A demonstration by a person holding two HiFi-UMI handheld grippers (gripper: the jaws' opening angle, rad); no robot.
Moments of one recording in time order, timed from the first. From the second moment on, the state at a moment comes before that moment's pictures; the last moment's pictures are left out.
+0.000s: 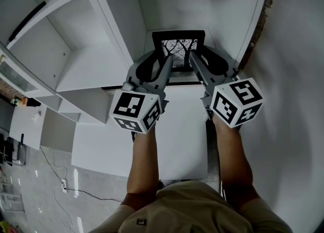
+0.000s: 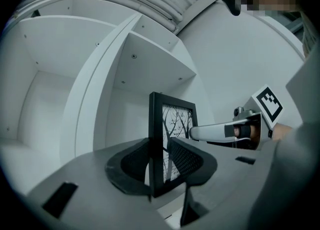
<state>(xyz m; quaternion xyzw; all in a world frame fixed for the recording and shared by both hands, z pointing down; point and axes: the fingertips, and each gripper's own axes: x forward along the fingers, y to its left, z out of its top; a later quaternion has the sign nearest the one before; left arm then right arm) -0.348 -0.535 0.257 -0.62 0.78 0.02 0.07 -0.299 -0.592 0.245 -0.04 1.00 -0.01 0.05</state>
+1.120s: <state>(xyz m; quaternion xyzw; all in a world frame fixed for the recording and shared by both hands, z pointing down) -0.349 -0.530 0.261 -0.61 0.79 0.01 0.10 -0.302 -0.603 0.251 -0.05 1.00 -0.03 0.06</state>
